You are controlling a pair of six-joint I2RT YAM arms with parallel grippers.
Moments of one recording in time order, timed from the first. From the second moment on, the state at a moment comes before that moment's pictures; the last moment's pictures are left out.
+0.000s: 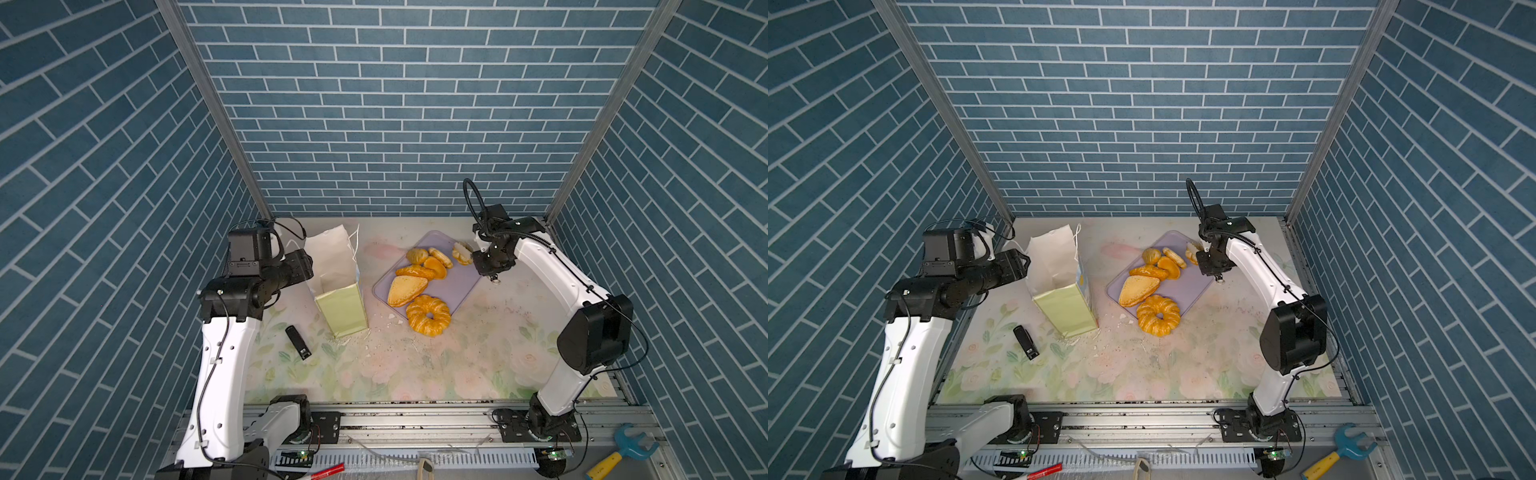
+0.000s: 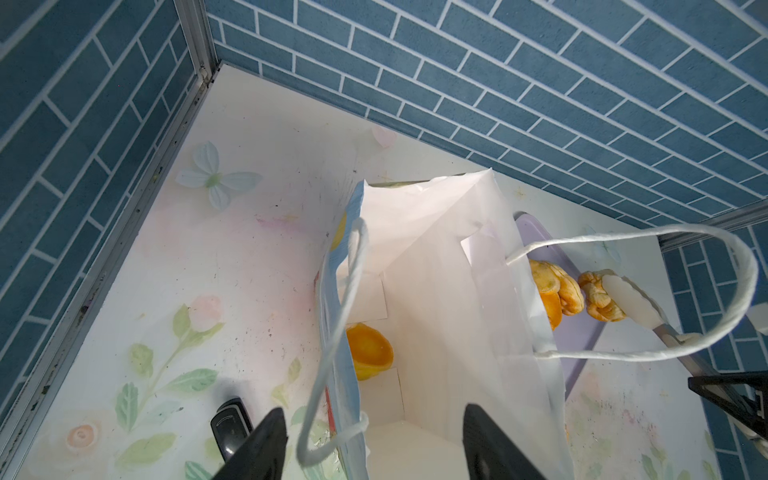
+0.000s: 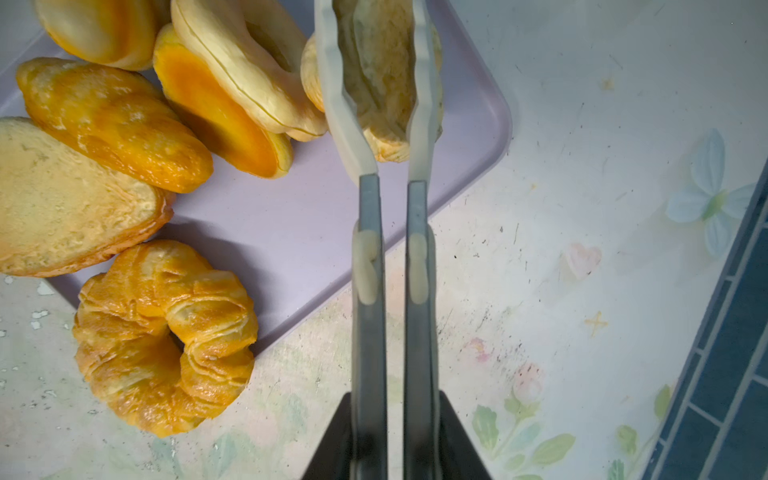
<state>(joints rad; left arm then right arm) 0.03 1.06 1.39 -1.03 0.14 -0.33 0.39 1.74 1.66 -1.19 0.07 0.06</state>
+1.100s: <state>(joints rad) 0.03 1.04 1.35 -1.02 0.19 -0.37 0.51 1.55 1.53 -1.11 -0.36 0.23</state>
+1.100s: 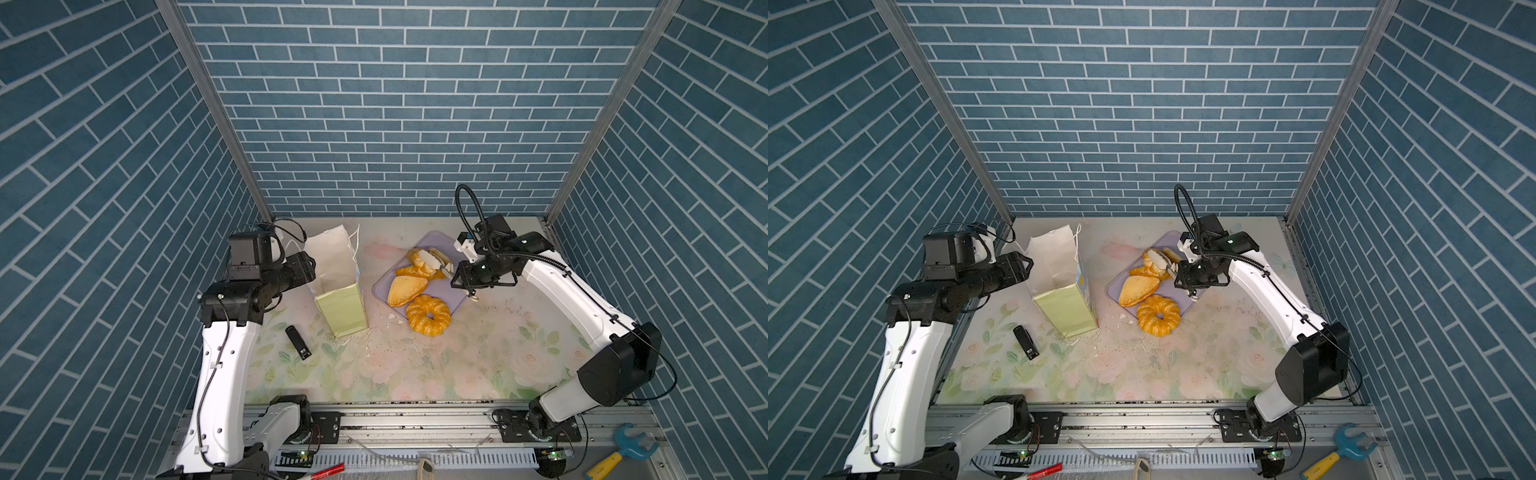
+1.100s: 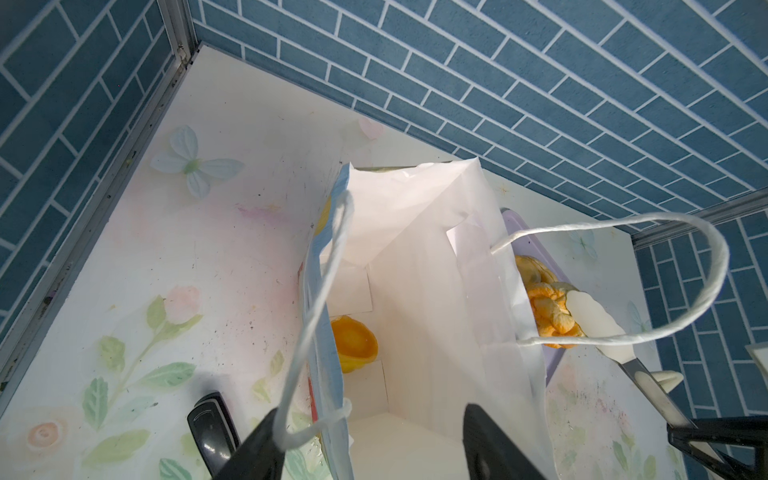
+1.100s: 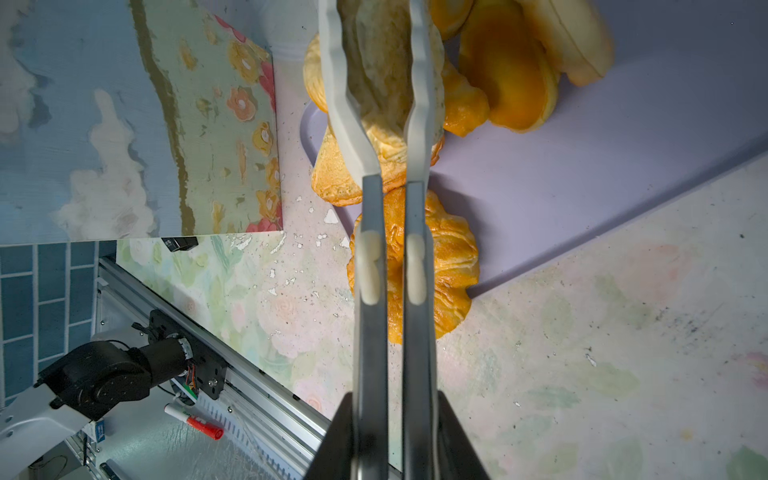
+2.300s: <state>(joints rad) 0.03 1.03 1.32 -0.97 0.19 -0.39 0.75 1.91 2.53 -1.22 -0.57 0.34</state>
